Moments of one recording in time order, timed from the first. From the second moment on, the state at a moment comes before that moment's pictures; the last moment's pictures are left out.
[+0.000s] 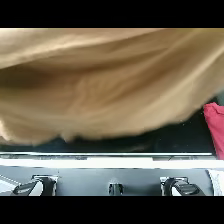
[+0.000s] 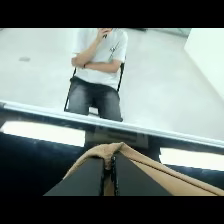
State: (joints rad) left arm 0.24 -0.75 1.99 1.30 -1.32 -1.69; right arm 0.05 -0.90 2.01 -1.40 1.17 1.64
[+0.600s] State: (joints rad) left arm 0.19 -1.60 1.98 1.19 -1.30 -1.50; right arm 0.05 -1.57 2.01 -1.36 1.26 1.67
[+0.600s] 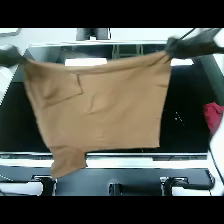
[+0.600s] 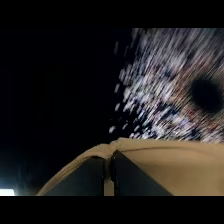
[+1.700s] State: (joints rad) left arm 0.13 -1.98 1.99 1.25 -1.51 -1.50; right arm 0.01 -1.94 2.01 -1.40 1.51 1.69
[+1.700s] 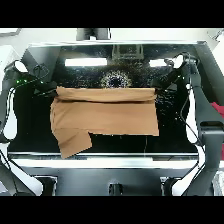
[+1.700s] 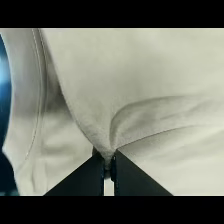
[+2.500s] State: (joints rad) left arm 0.11 -2.03 1.99 1.34 -1.58 -1.55; right arm 0.01 -2.08 2.01 -1.43 1.59 1.70
